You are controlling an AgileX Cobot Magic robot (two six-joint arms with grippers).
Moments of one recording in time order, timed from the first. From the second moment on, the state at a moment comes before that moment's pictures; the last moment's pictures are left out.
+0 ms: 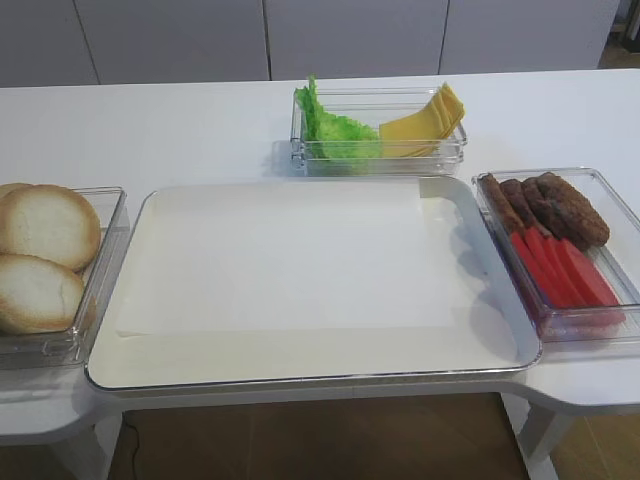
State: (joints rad) left arm 0.28 1.42 -1.22 -0.29 1.03 0.16; right arm 0.12 -0.02 -0.47 0.09 1.15 -0.14
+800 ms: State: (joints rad) left arm 0.26 1.55 -1.22 -0.24 0.97 0.46; right arm 0.12 -0.02 -0.47 0.09 1.15 -0.14
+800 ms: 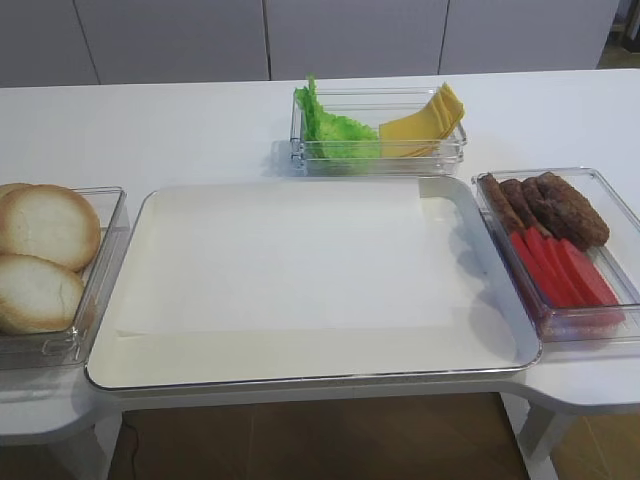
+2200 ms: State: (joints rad) left arm 0.25 1.64 -1.22 -0.29 0.98 0.50; right arm 0.12 -0.02 -0.47 0.09 1.15 -0.14
